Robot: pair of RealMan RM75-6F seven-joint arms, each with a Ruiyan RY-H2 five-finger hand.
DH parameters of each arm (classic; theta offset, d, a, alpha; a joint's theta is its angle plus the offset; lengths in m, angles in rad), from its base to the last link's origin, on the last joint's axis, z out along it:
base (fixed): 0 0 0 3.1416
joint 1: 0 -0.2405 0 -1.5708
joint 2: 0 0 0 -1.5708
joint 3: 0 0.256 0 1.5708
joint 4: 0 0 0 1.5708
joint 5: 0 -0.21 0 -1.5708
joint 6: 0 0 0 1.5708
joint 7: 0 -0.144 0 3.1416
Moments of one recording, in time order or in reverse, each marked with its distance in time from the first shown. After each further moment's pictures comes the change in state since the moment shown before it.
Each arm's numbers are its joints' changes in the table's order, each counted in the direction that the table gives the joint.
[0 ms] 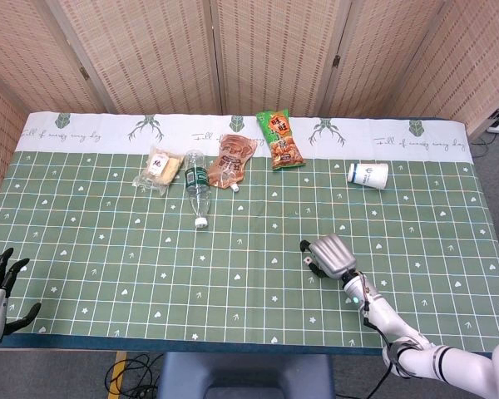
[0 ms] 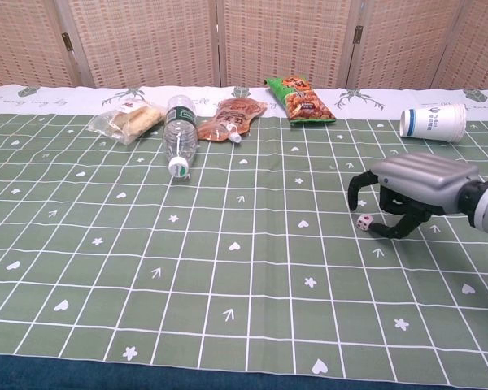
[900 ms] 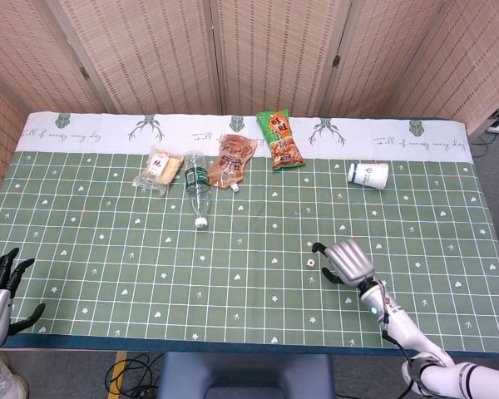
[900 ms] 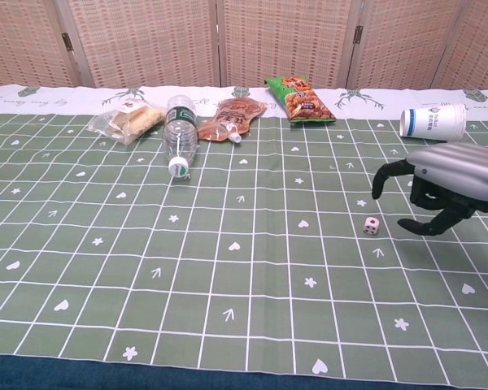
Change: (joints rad) left arm 0.002 -0.003 0.009 0.015 -0.022 -0.014 -0.007; right arm 0.103 -0.105 0.013 0.141 0.049 -0.052 0.011
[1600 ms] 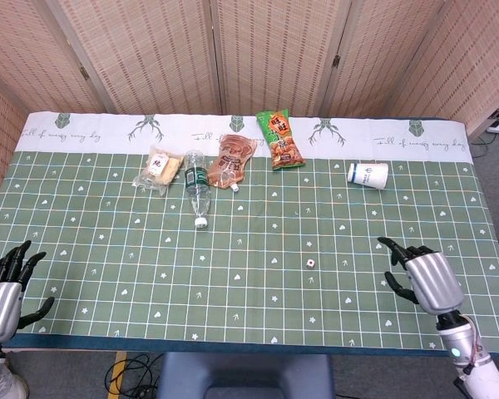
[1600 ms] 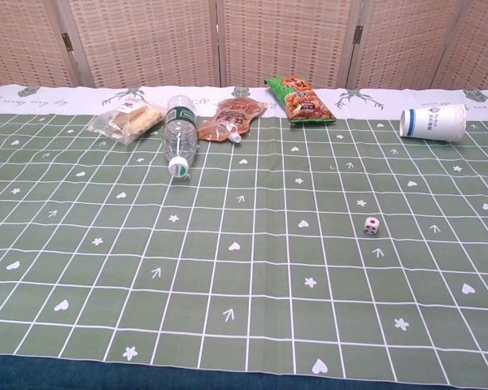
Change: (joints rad) left arm 0.032 -0.001 -0.012 0.031 -0.022 0.013 -0.046; right arm 0.289 -0.300 -0.047 0.205 0.222 -0.442 -0.145
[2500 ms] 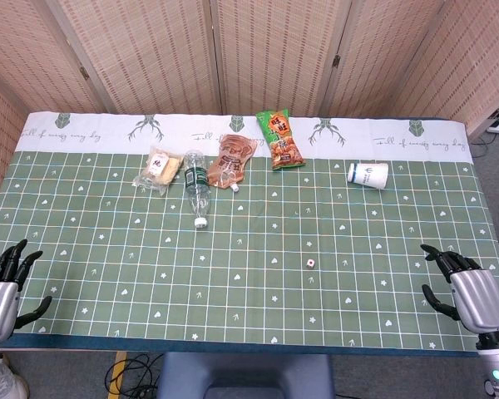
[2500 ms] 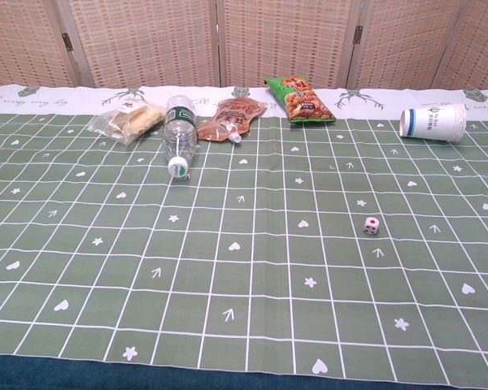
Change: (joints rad) left arm -0.001 -0.007 -0.007 0.009 -0.001 -0.007 -0.002; right arm 0.126 -0.108 -0.053 -0.006 -0.045 -0.107 -0.148
